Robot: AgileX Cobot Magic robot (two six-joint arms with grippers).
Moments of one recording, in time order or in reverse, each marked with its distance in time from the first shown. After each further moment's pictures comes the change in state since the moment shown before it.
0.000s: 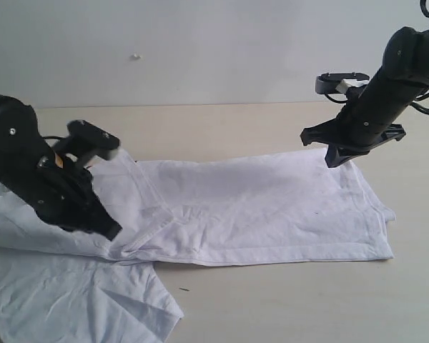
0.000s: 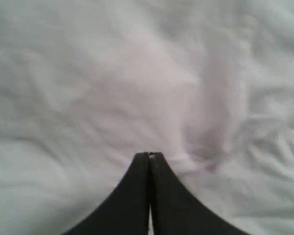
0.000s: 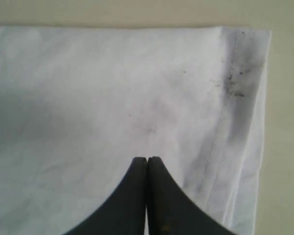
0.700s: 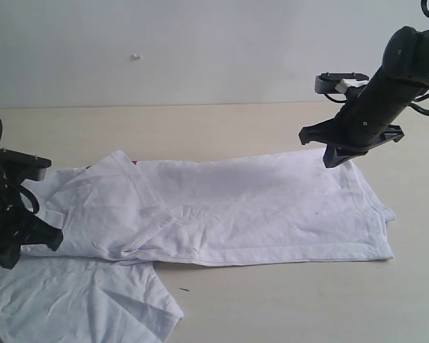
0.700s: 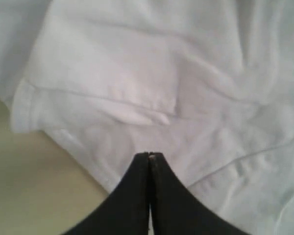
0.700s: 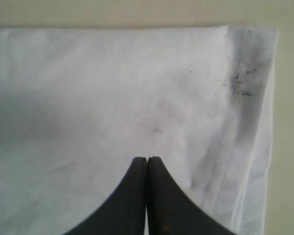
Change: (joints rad) left arm 0.179 0.065 0.004 0.186 0.260 -0.354; right arm 0.000 0.000 0.000 0.027 0.003 -0.004
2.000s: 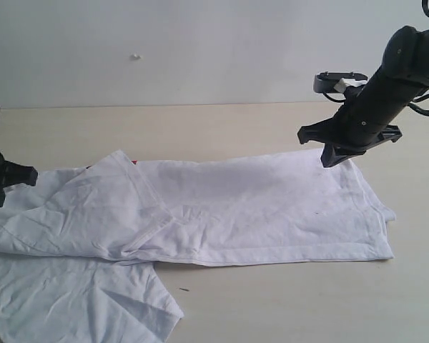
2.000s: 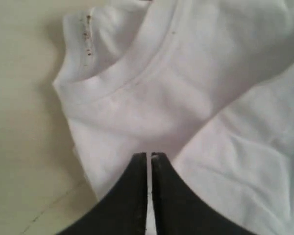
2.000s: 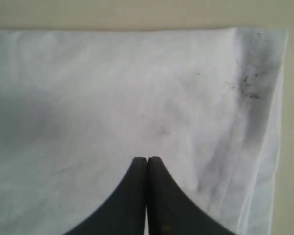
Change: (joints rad) left arm 0.193 -0.050 -0.039 -0.058 -0.274 0.009; right arm 0.000 0.000 0.000 0.022 0.002 -0.020
